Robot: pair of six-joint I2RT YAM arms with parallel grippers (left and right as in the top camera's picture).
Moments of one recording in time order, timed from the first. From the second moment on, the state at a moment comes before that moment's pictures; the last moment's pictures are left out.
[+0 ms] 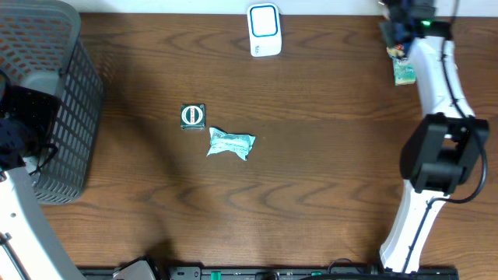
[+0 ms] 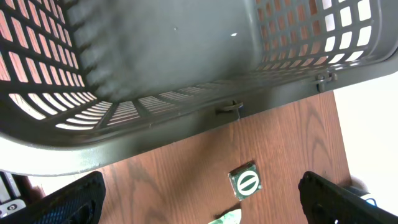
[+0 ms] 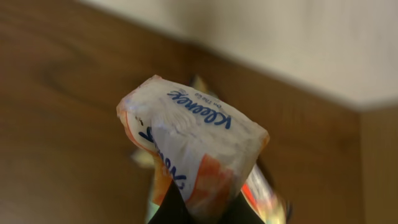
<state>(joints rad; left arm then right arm) 0.49 1.35 1.79 -1.46 -0.03 -0.83 -0.11 2.28 2.09 -0.63 0.19 -0.47</state>
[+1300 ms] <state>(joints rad) 0.49 1.35 1.79 -1.46 -0.03 -0.83 0.05 1.99 2.09 -1.06 -0.59 -0.17</state>
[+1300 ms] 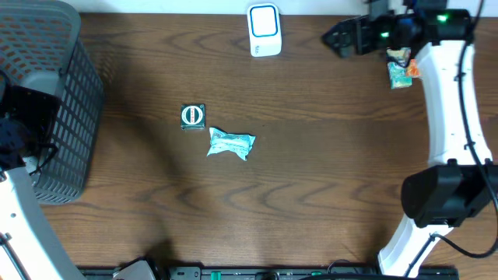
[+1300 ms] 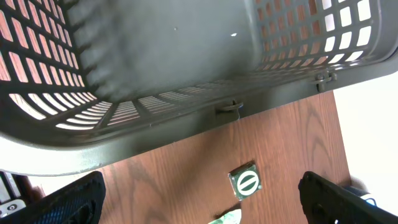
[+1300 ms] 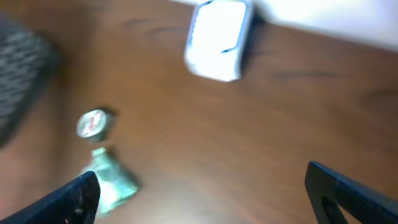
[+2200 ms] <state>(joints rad) 0.49 1.35 1.79 -1.46 -0.03 -0.83 0.54 2.18 2.08 -1.17 -0.44 0.01</state>
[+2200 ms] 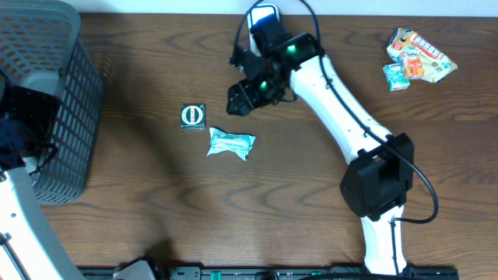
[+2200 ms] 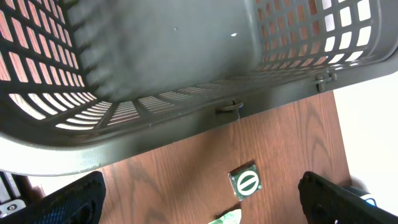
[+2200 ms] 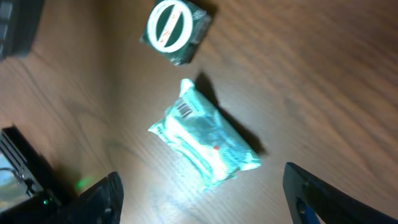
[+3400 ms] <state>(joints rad) 0.49 1.35 1.79 -1.46 -0.03 -0.83 0.79 2.18 2.05 -1.31 -0.12 0.00</state>
